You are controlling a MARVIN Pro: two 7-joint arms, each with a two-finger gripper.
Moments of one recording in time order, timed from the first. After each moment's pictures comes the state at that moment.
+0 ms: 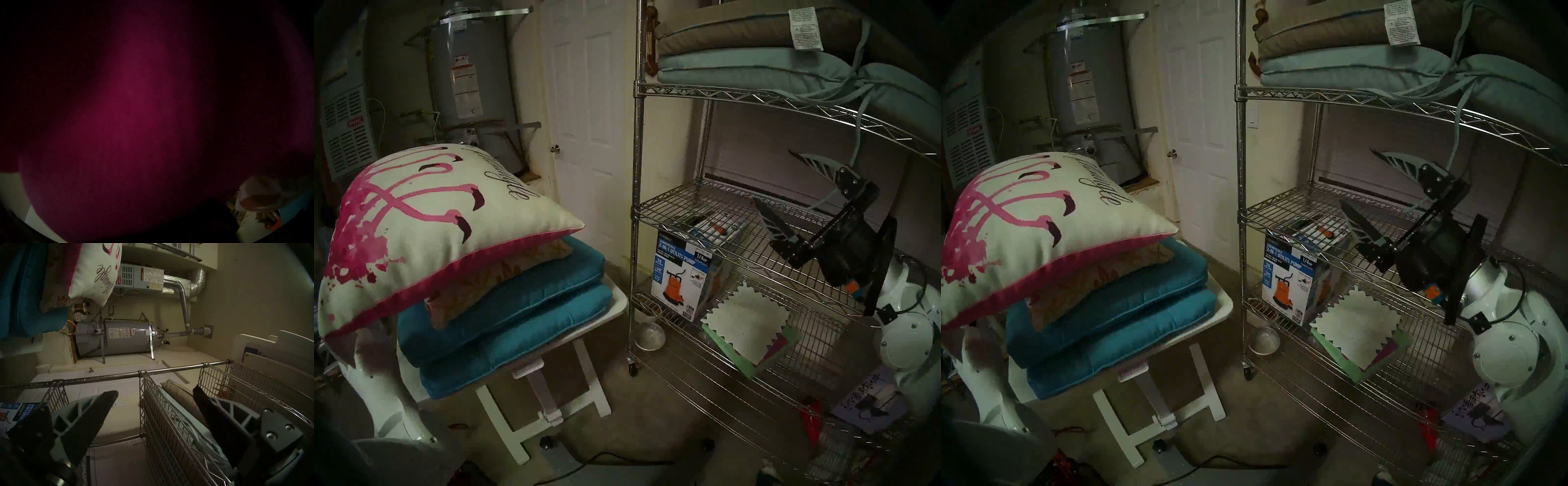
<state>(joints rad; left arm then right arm) 1.25 -1.28 -2.54 -1.33 1.09 -0.87 0.05 -2.30 -0.58 2.17 -2.44 -0.41 -0.22 -0.17</state>
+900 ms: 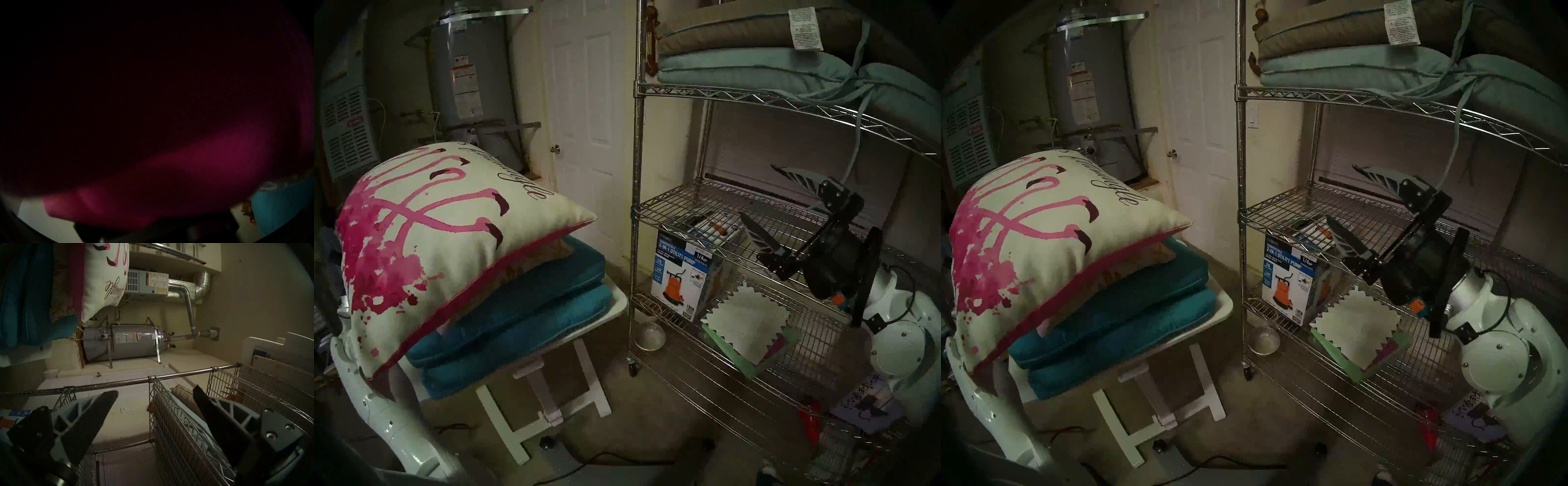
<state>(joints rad) 1.38 -1.50 -2.59 -1.68 0.90 -0.71 -0.16 -2.29 -0.56 2.10 -2.44 -0.45 -0.20 -0.17</state>
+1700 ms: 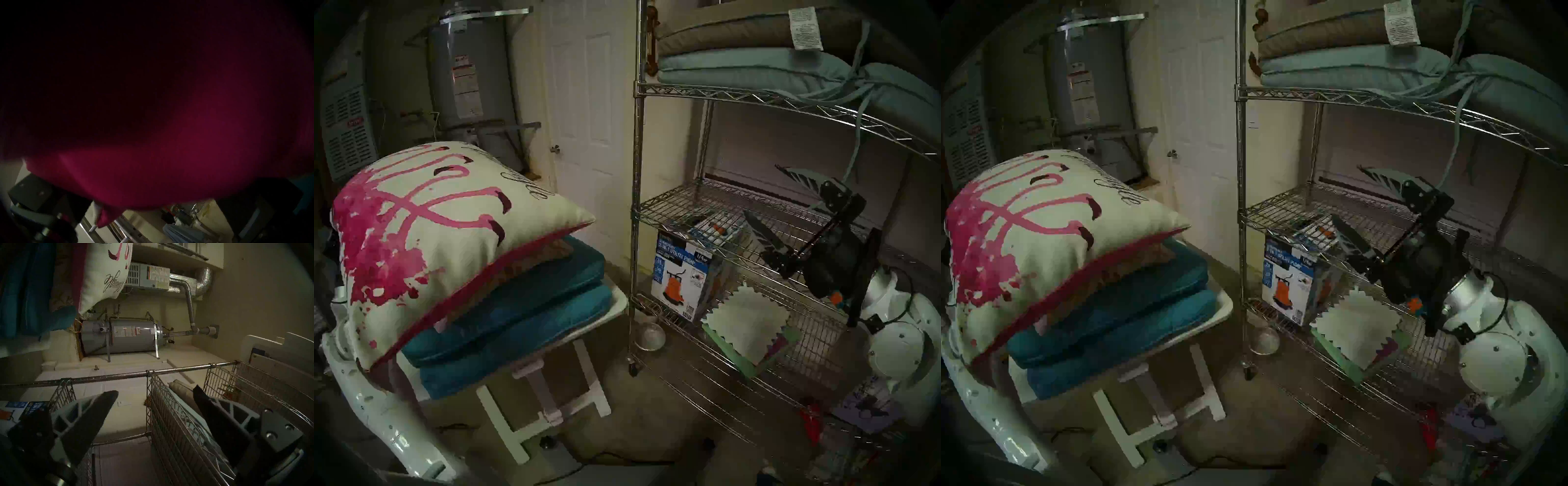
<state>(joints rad) 1.38 -1.52 -2.59 -1.80 0.86 -0.53 -0.33 -2.28 -0.58 2.09 -2.44 -0.48 -0.18 -0.18</state>
